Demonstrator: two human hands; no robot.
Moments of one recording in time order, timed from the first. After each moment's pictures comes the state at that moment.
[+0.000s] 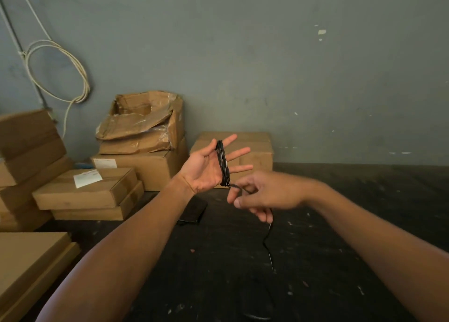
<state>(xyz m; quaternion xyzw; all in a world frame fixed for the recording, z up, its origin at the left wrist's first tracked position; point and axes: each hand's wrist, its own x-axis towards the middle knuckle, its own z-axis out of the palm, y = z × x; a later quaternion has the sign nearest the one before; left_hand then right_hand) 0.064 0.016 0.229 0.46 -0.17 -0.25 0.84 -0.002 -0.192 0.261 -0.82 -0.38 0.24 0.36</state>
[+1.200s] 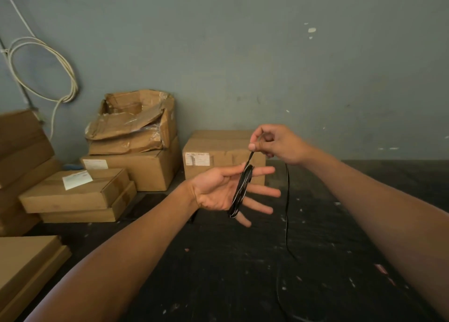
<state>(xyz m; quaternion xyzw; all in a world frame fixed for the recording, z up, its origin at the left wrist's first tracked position) 0.030 -0.022 0.225 0.53 -0.28 -0.49 0.64 0.078 -0.225 0.275 -0.80 -0.34 -0.03 0.50</state>
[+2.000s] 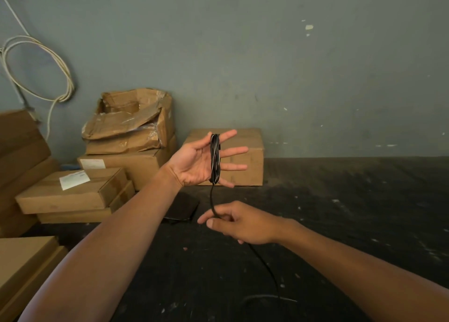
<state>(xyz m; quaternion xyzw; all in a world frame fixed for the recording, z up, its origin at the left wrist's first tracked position) 0.060 0.016 0.245 0.52 -0.24 -0.32 0.75 -0.016 -0.170 0.183 -0.81 -0.42 0.16 0.38</state>
